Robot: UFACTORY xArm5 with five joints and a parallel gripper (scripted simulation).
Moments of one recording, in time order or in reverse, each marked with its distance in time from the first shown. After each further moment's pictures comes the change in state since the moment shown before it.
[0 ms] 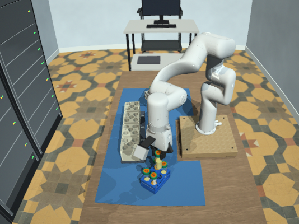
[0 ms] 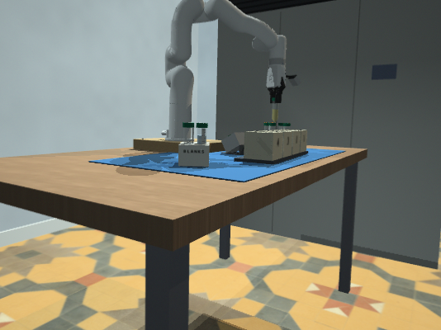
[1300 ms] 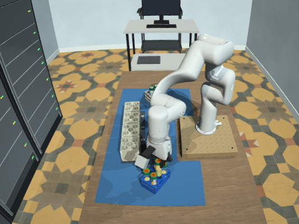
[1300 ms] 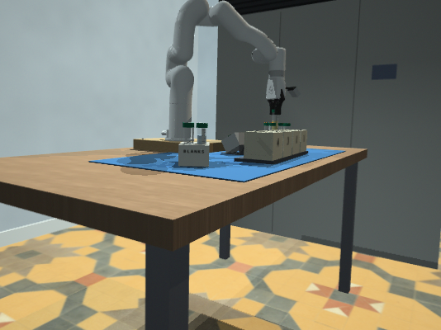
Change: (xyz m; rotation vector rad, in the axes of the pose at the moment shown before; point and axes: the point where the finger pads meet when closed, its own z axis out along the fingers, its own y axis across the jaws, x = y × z) arm 0.001 0.000 0.054 0.000 0.003 0.000
